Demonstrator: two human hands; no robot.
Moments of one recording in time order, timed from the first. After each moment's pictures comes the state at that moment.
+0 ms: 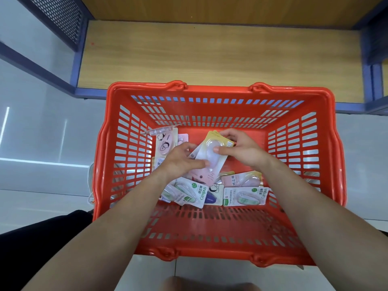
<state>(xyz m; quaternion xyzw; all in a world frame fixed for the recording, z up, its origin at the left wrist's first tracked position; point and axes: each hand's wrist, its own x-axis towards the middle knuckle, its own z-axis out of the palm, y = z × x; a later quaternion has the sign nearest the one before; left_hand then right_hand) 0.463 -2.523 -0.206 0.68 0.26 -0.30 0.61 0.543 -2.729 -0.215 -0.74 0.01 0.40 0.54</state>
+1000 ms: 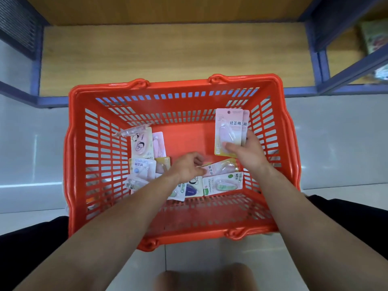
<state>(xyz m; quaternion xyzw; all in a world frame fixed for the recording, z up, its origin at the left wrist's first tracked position) 0.457 -2.600 -0.258 0.77 0.11 -0.40 0.48 0.496 -2.799 -0.190 -0.77 0.21 0.22 0.56</state>
